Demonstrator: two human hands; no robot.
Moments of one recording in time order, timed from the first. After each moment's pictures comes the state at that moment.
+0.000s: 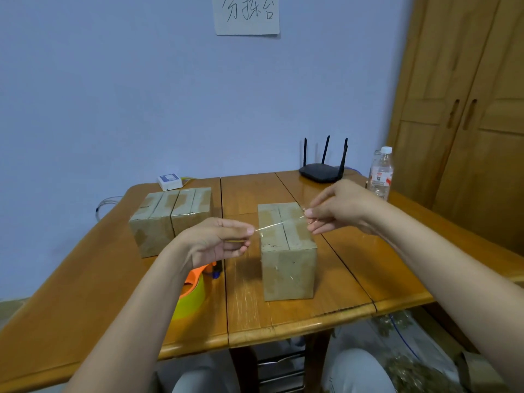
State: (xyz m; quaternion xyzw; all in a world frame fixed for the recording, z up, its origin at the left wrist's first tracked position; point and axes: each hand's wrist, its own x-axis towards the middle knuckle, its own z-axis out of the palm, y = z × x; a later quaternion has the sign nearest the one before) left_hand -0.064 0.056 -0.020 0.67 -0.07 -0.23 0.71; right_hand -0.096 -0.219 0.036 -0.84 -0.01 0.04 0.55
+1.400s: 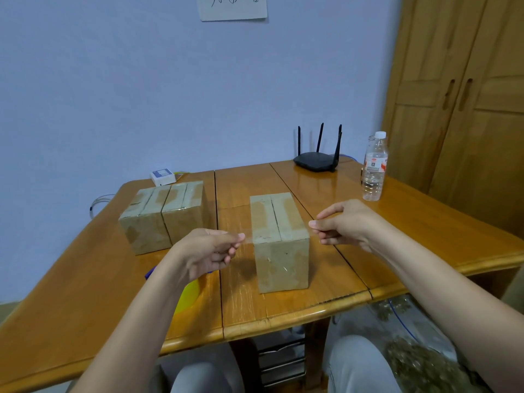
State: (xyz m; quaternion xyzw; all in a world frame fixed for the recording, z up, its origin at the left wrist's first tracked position) left_hand -0.074 0.049 -0.047 0.72 0.02 -0.19 0.66; right_hand -0.101 -0.238 -0.020 -0.76 0.10 0.02 0.64
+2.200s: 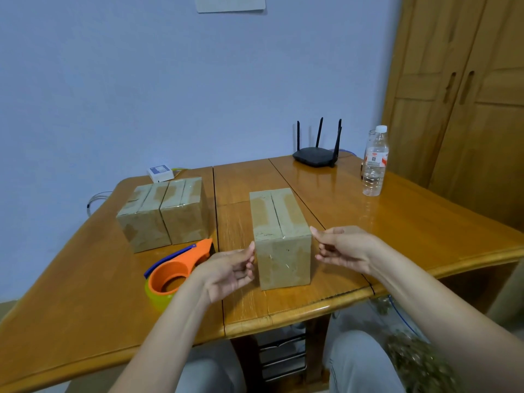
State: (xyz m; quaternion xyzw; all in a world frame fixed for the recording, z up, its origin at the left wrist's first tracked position) left_hand -0.079 0.027 -0.100 0.54 0.06 -0.28 0.79; right_hand -0.101 -0.235 -0.069 -0.65 0.15 0.12 0.74
